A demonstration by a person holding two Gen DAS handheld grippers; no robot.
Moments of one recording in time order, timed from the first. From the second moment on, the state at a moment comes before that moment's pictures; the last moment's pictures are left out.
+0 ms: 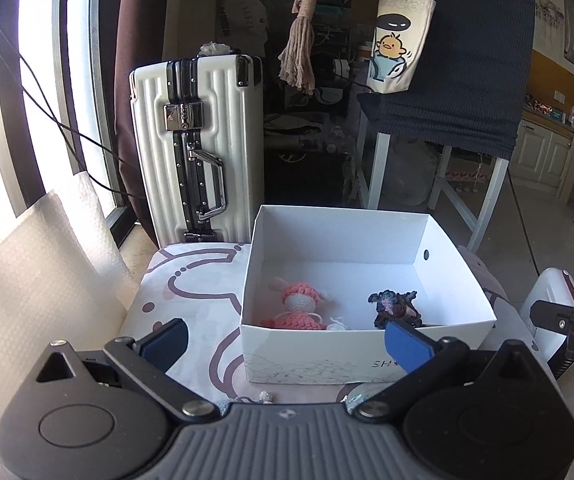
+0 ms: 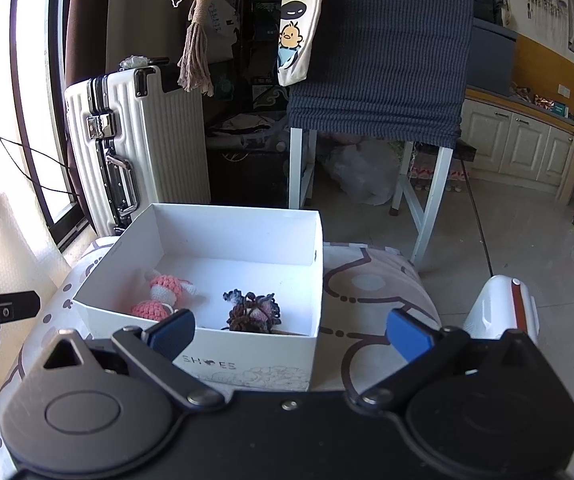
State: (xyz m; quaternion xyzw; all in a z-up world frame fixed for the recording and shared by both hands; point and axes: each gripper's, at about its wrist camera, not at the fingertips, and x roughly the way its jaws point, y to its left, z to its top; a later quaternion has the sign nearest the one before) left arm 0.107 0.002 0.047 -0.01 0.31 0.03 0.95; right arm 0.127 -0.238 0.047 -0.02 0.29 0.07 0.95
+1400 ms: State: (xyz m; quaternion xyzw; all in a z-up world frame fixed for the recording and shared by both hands) left arm 0.166 0.046 -0.111 -0.18 0.53 0.11 0.82; right arm 0.197 -0.233 -0.117 0.01 0.50 0.02 0.87
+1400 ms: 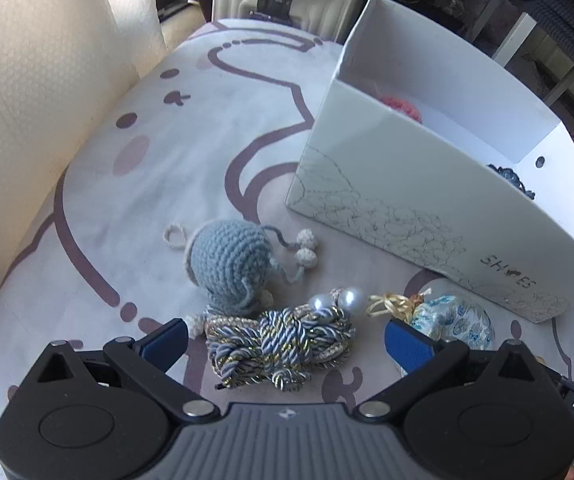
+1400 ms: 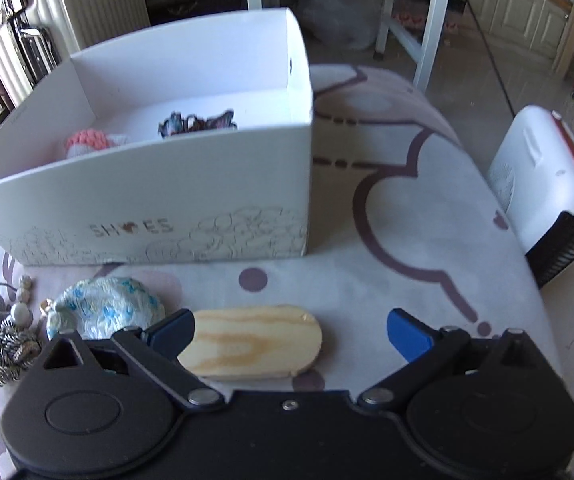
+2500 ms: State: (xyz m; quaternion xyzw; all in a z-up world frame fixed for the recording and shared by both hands) left arm 0.182 0.050 -0.141 -0.17 0.58 0.13 0.79; right arm 0.209 -0.207 -0.139 -0.01 0.55 0.05 0.83
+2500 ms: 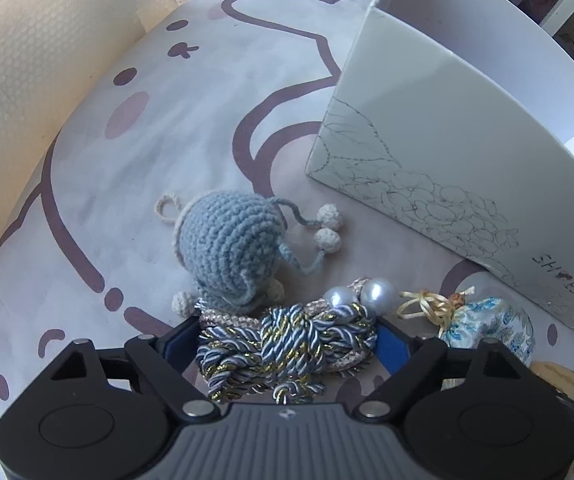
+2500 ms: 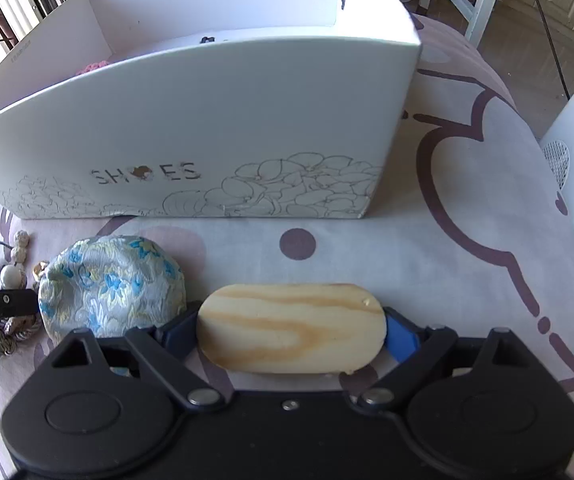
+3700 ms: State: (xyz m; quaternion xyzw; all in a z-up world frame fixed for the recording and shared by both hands) left arm 0.149 0.021 0.008 0.00 0.36 0.05 0.93; right arm 0.182 -0.213 -0.003 -0.01 0.37 0.11 0.92
